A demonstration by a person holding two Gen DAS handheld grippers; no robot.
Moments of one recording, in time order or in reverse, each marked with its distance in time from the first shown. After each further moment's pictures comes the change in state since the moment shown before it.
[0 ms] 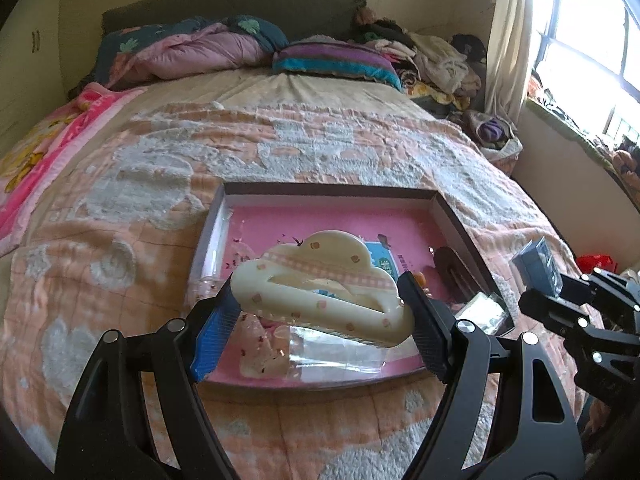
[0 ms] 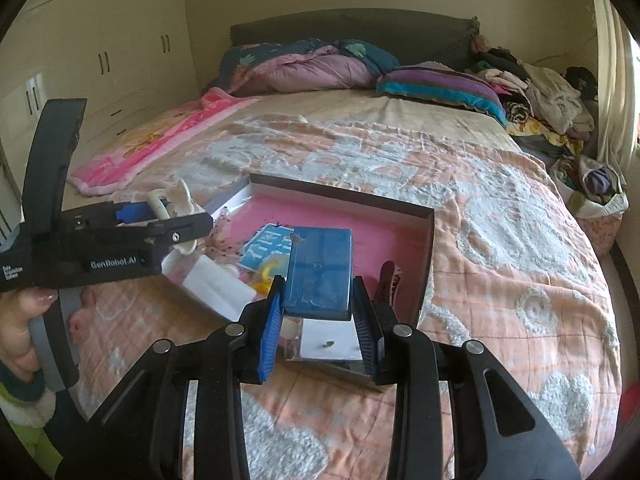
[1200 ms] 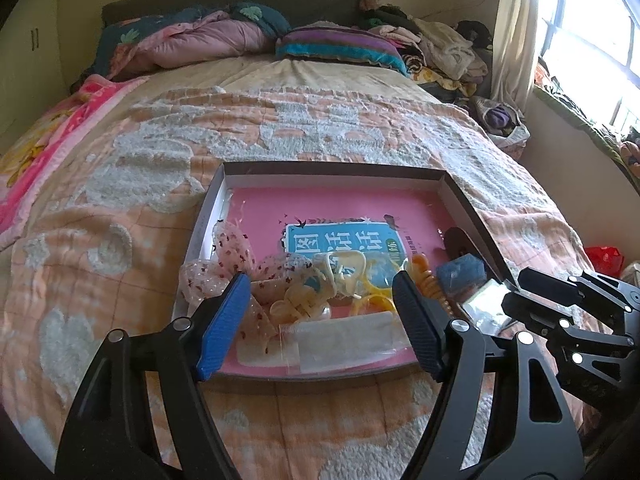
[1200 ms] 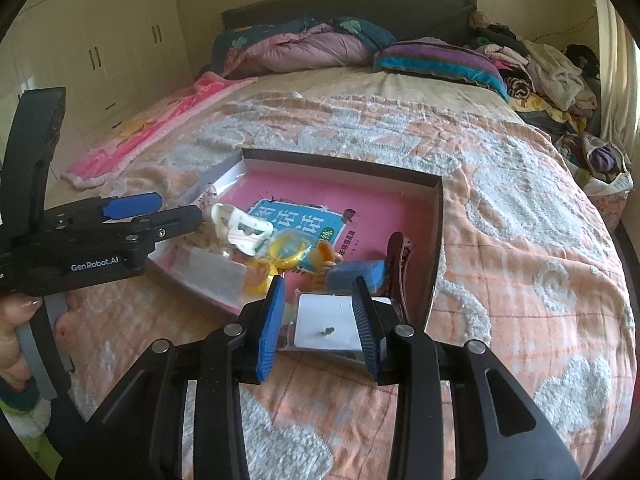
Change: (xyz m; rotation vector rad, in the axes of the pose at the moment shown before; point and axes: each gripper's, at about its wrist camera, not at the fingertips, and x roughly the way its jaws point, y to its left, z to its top) left arm 0.009 -0.003 -0.010 0.005 0.041 0.026; right arm 0.022 -0.003 -0.012 0.038 0.065 0.011
